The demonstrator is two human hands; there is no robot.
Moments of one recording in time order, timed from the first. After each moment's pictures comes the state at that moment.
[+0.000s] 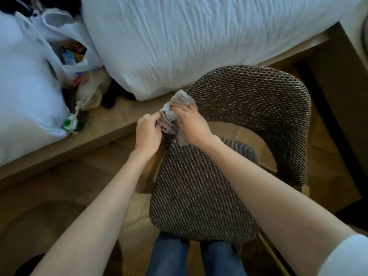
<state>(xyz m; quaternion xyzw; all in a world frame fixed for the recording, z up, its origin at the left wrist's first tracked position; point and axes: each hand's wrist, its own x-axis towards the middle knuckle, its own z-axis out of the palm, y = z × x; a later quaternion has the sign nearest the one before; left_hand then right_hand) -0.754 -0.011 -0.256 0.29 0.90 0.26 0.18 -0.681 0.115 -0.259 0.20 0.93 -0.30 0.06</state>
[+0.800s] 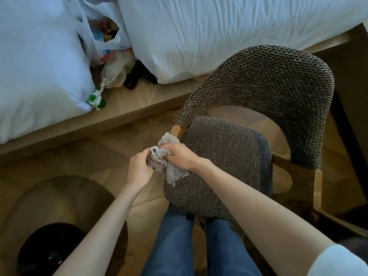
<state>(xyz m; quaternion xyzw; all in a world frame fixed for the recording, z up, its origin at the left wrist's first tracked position) -0.675 -0.189 -0.247 0.16 0.90 0.25 0.32 -0.629 -0.042 -0.255 0.14 0.81 -0.51 0.25</state>
